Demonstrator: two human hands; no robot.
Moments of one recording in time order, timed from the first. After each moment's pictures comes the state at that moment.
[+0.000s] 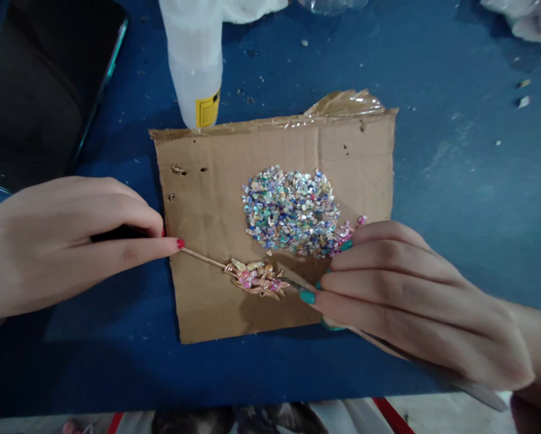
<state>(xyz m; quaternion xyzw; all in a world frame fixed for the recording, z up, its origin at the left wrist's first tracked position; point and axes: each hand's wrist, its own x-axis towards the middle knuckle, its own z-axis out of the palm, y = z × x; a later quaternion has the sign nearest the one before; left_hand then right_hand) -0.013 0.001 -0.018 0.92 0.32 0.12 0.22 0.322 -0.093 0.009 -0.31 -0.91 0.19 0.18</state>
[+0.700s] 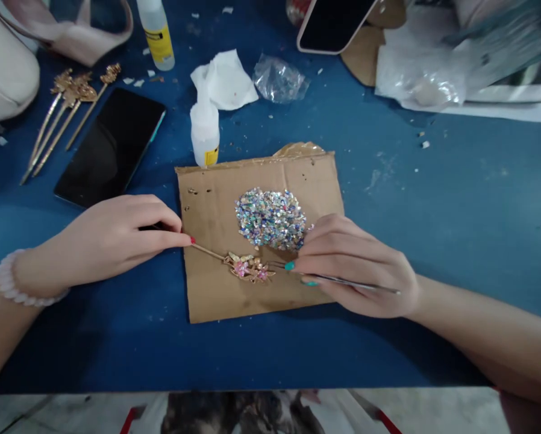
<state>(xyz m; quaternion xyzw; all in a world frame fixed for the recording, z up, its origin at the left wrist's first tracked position) -0.017 0.006 -0.011 0.98 0.14 0.11 0.10 0.321 -0.082 -0.017 -0.26 -0.89 0.17 0.33</state>
